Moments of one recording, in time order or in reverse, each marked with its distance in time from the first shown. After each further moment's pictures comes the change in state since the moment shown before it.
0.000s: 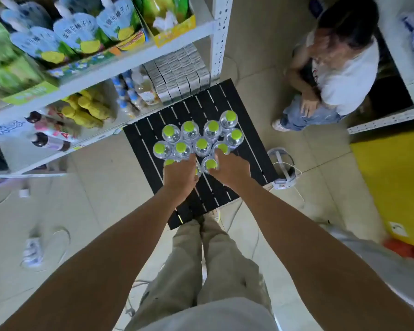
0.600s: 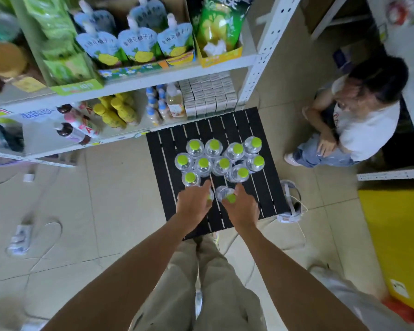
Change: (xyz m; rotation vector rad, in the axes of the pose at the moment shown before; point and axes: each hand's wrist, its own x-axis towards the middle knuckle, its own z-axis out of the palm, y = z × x) left_hand -0.023 -0.012 0.028 -0.164 0.101 -0.045; right_hand -0.040 -0.027 0.029 0.254 0.116 0.253
